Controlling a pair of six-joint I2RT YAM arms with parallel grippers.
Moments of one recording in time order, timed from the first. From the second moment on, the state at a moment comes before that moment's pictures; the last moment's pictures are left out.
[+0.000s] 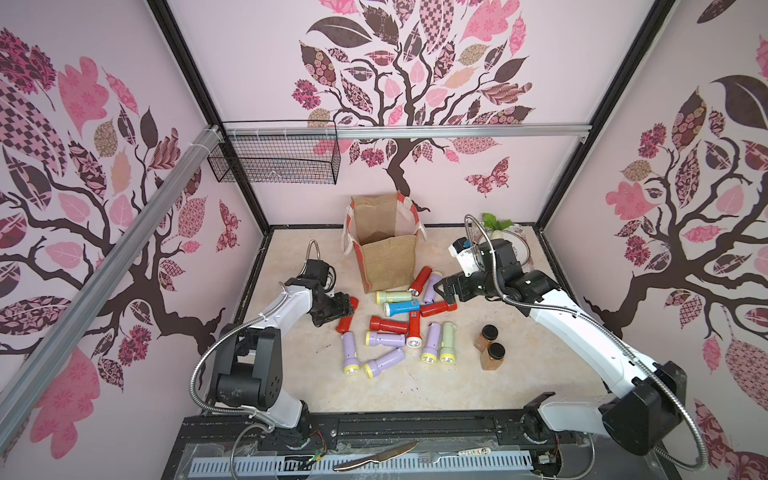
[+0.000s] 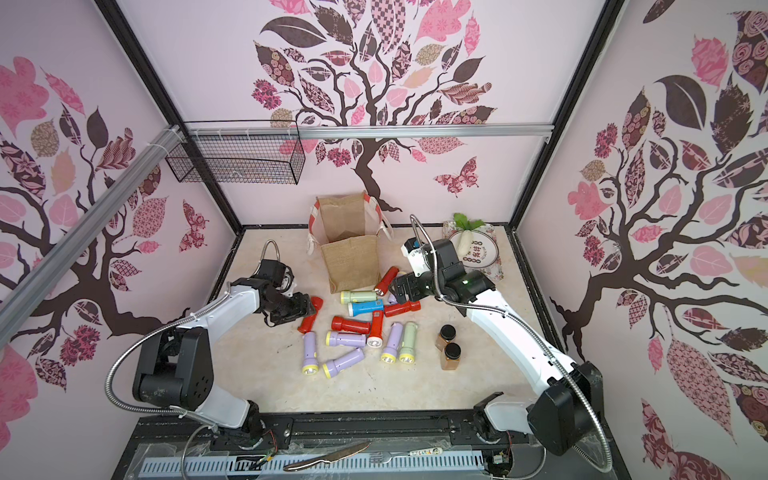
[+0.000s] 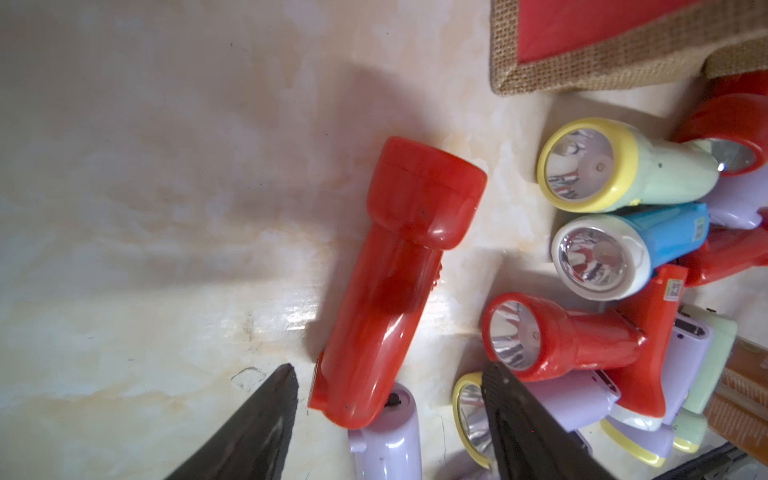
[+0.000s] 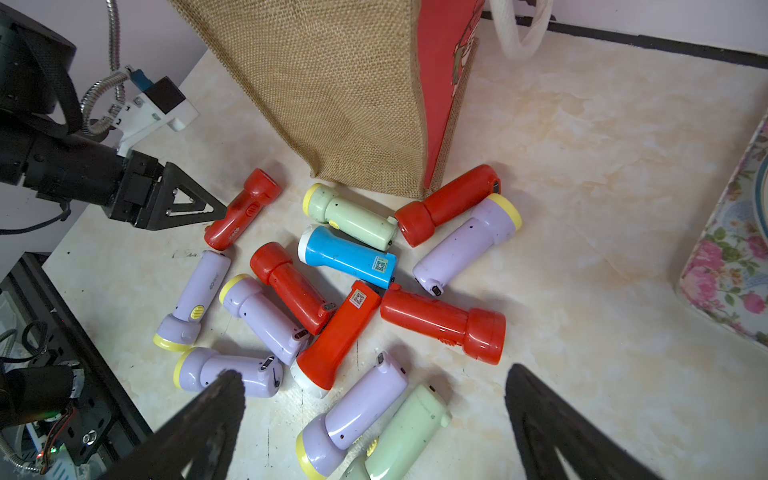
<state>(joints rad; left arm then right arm) -0.14 1.58 1.00 -0.70 0.26 -0.31 0.47 1.30 1.17 -0.60 -0.25 0.10</state>
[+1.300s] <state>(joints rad) -0.16 1.63 1.02 -0.62 0.12 -0.35 0.48 1.34 1.27 -0.59 -0.30 0.09</state>
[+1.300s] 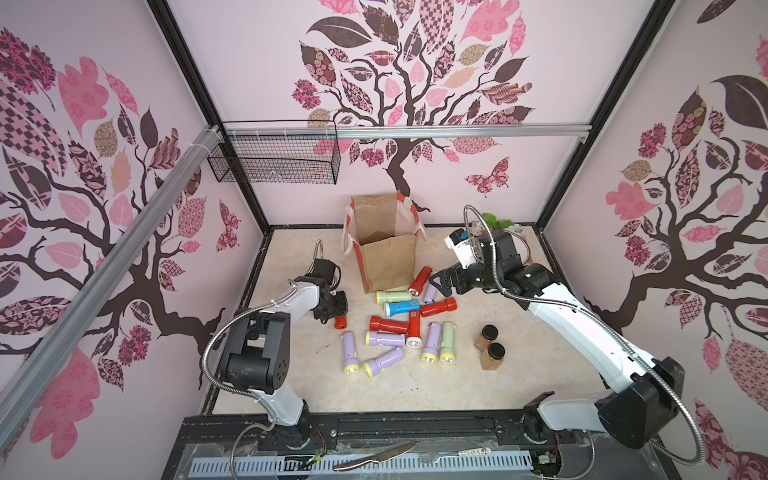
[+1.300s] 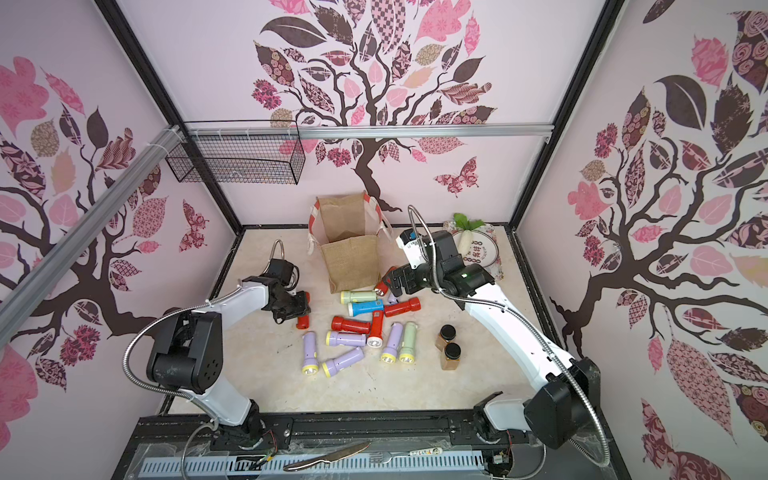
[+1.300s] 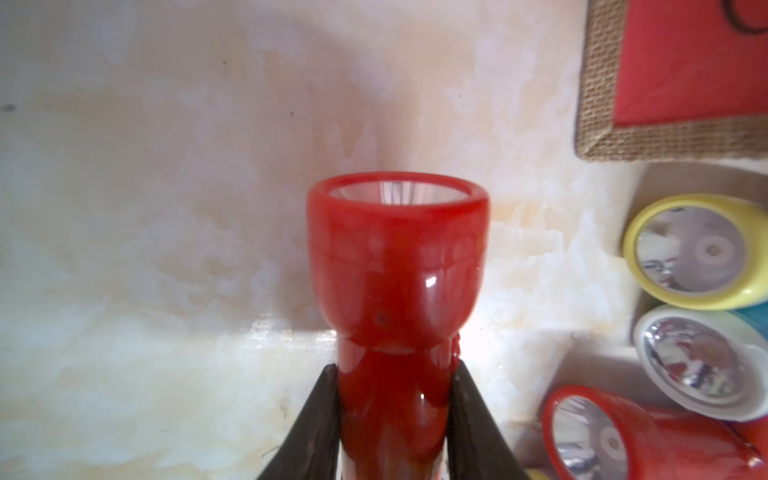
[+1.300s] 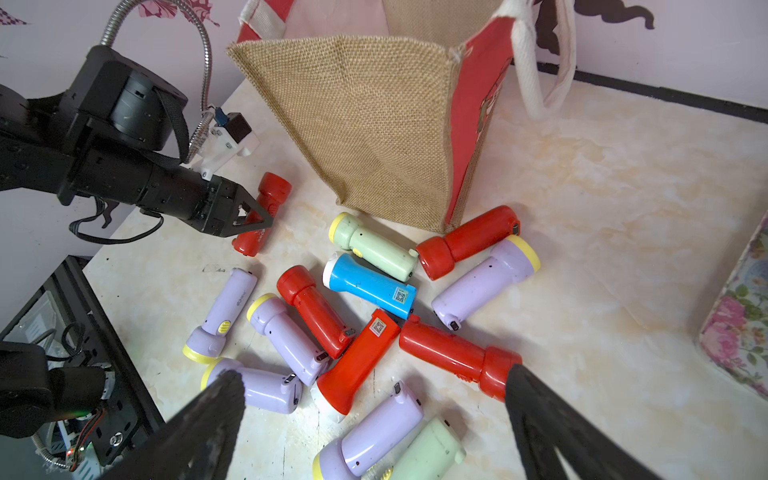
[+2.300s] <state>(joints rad) -0.16 1.41 1.56 -0.73 0.20 -0.51 0.48 1.34 1.34 -0.63 -0.29 0.15</state>
